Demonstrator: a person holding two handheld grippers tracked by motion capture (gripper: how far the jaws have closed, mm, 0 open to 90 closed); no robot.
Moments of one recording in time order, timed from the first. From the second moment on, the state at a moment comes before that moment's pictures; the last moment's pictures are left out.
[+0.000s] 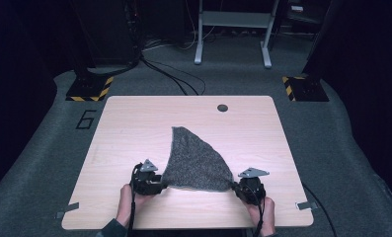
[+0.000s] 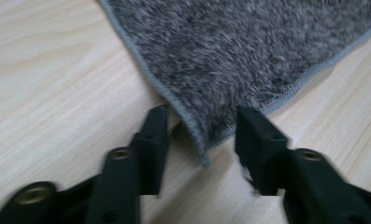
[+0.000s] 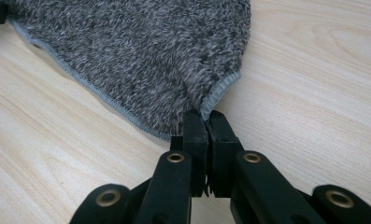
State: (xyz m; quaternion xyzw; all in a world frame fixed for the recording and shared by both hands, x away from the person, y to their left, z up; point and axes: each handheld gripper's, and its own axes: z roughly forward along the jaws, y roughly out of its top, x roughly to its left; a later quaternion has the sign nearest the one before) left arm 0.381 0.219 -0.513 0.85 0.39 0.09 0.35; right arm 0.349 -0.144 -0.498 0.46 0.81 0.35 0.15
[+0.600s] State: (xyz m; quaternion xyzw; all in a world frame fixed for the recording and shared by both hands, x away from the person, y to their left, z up) left arm 0.503 0.223 -0.429 0.83 0.41 0.18 0.34; right arm 0.463 -0.128 -0.426 0.46 0.80 0.30 0.23
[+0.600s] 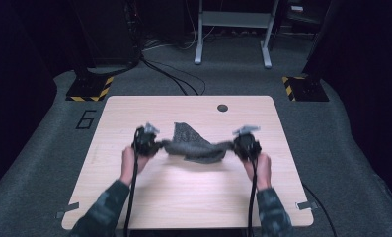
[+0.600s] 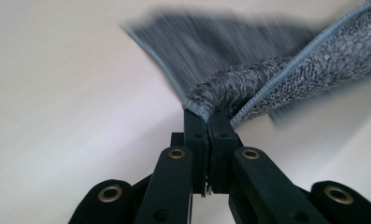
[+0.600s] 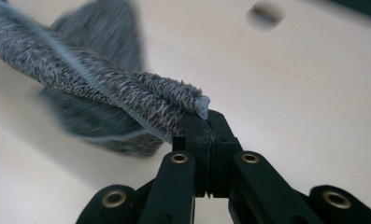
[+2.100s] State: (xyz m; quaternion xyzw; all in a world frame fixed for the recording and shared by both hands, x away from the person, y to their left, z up) left arm 0.407 0.229 -0.471 0.81 0.40 0.16 0.40; right arm 0.391 -0.145 -0.465 0.46 0.78 0.38 0.17
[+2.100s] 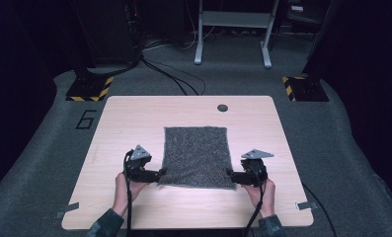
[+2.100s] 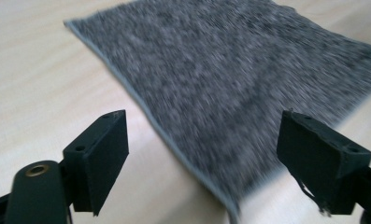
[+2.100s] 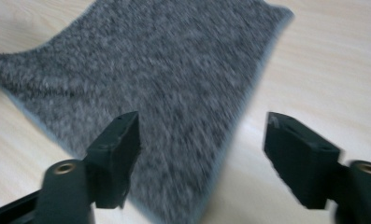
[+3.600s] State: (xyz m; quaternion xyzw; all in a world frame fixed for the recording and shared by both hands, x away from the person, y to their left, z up) left arm 0.409 0.205 -0.520 0.84 0.40 0.17 0.32; right arm 0.360 -0.117 -0.522 0.43 0.83 0.32 0.16
